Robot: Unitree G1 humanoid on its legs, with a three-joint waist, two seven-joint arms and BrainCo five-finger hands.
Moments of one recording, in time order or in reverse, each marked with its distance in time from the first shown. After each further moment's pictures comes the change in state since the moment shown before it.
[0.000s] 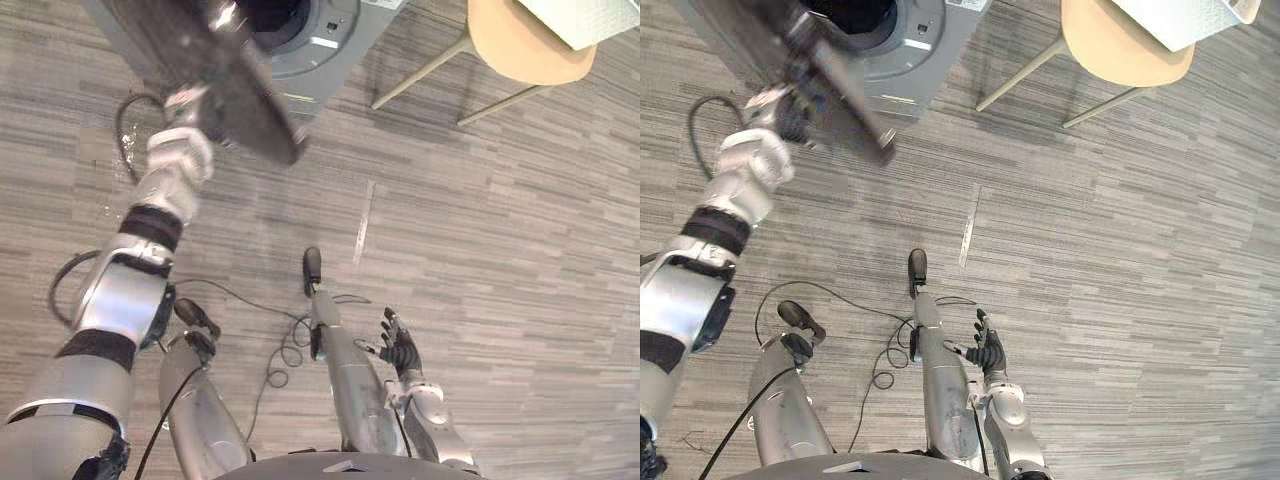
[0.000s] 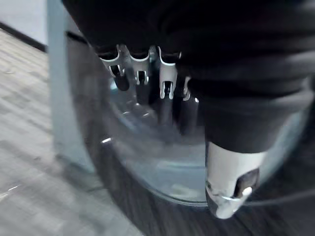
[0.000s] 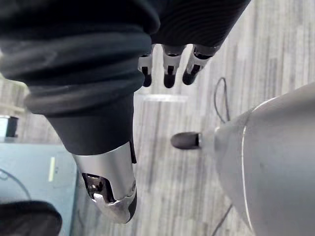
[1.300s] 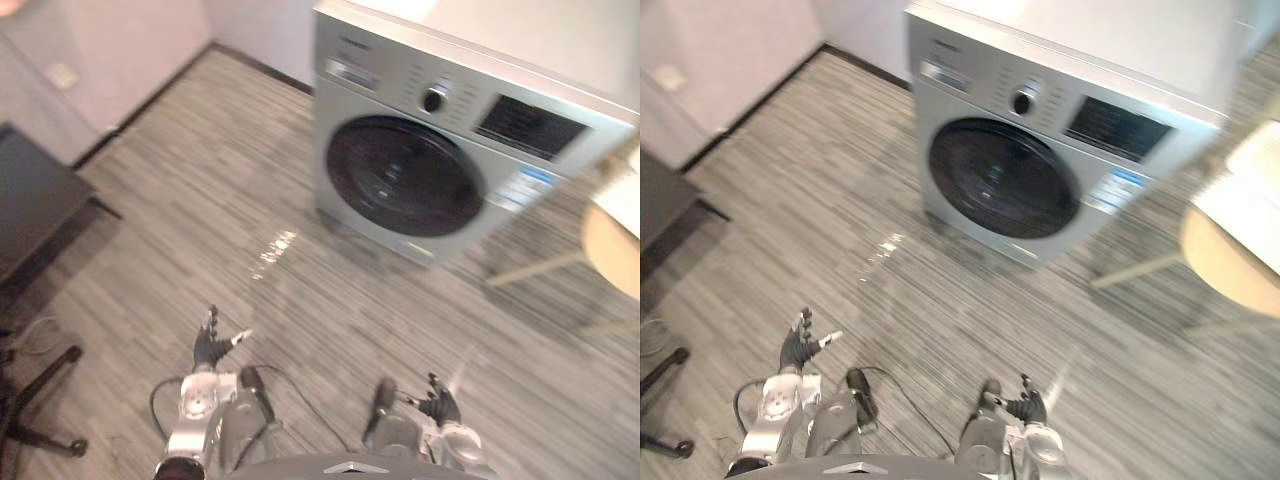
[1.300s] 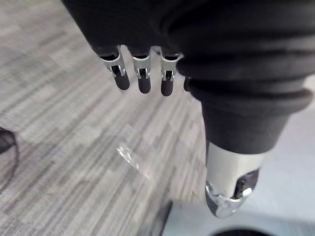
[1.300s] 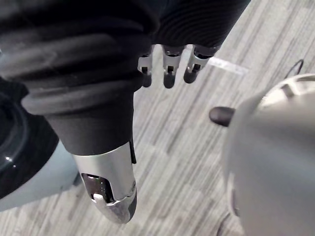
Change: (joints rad) left arm 1.328 -0.323 0.406 -0.234 -0.789 -0.291 0.044; right arm -0.067 -0.090 -0.214 0.483 -0.009 0.071 -0.012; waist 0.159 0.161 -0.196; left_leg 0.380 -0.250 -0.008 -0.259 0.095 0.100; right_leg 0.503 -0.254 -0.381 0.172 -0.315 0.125
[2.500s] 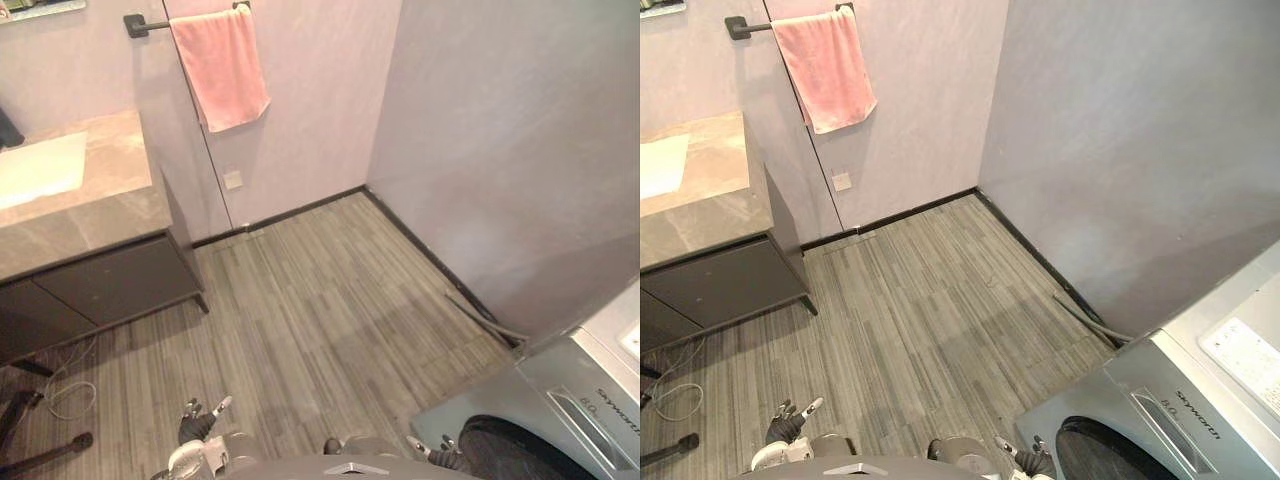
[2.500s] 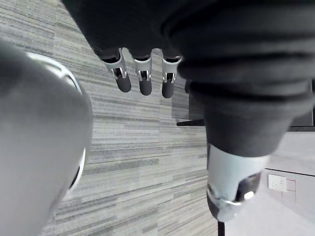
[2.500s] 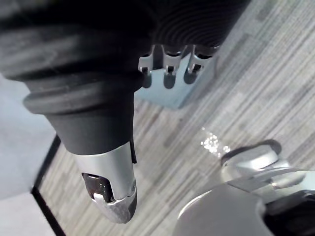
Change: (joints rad) left arm 0.012 -0.087 0.274 0.294 -0.037 0.039 -0.083; right arm 0.097 0.098 -0.160 0.076 0.037 0.024 0.050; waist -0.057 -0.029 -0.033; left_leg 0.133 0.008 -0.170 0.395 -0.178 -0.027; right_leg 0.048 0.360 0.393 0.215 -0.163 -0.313
